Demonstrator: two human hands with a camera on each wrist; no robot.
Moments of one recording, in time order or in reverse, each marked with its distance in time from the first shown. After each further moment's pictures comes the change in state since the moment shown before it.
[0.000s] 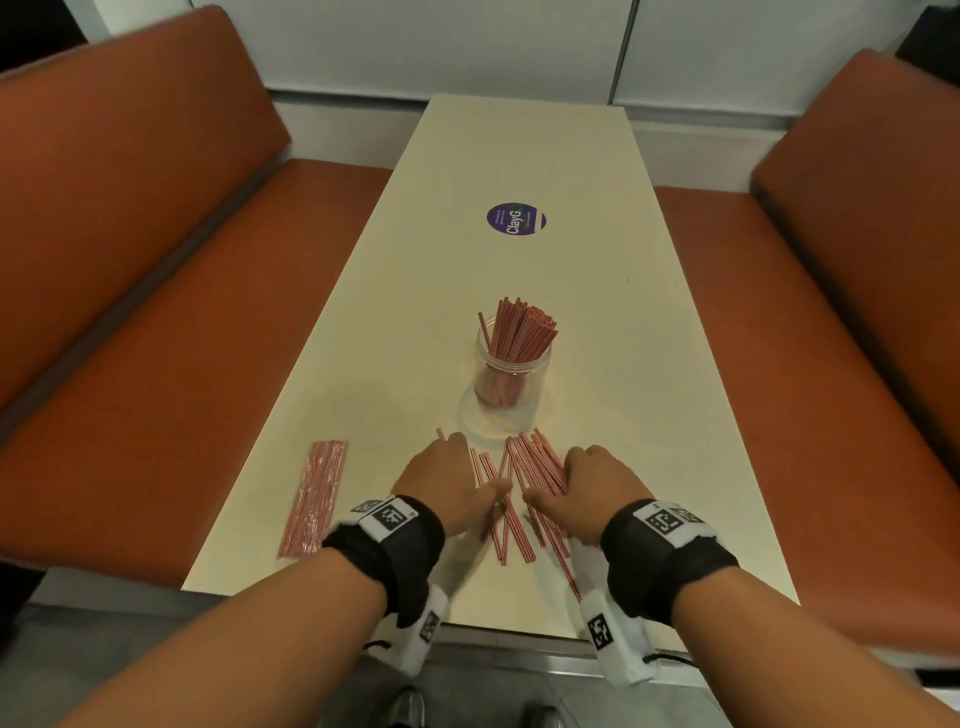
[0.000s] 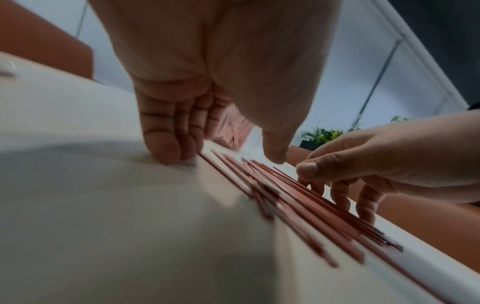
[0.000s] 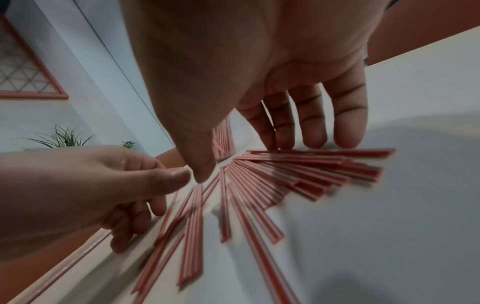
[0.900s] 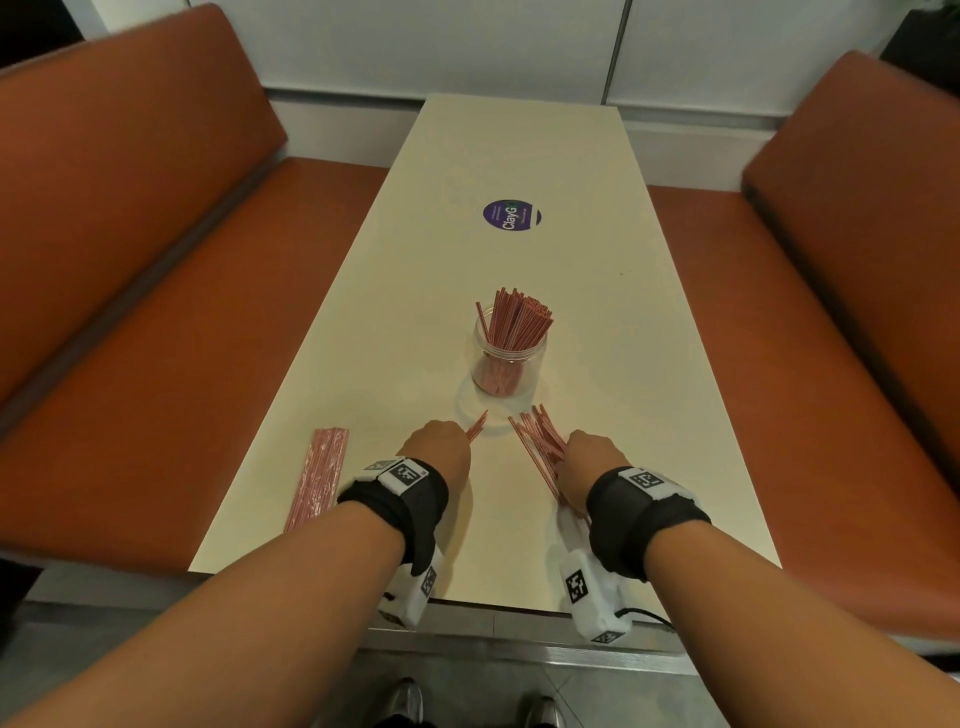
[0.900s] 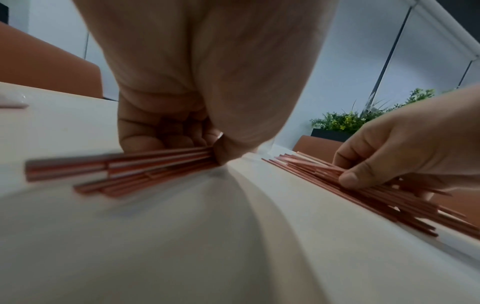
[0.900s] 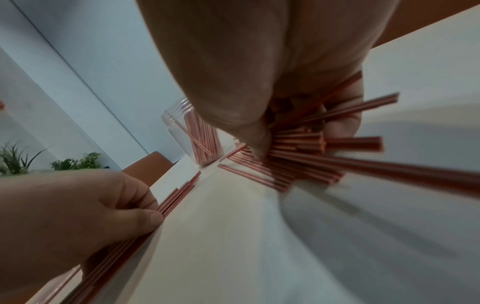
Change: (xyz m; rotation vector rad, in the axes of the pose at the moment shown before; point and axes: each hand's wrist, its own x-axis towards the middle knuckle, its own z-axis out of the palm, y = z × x) left_hand 0.007 0.007 -0.013 0.216 -0.152 -0.091; right_hand 0.010 -0.010 -0.003 0.030 -0.064 0.169
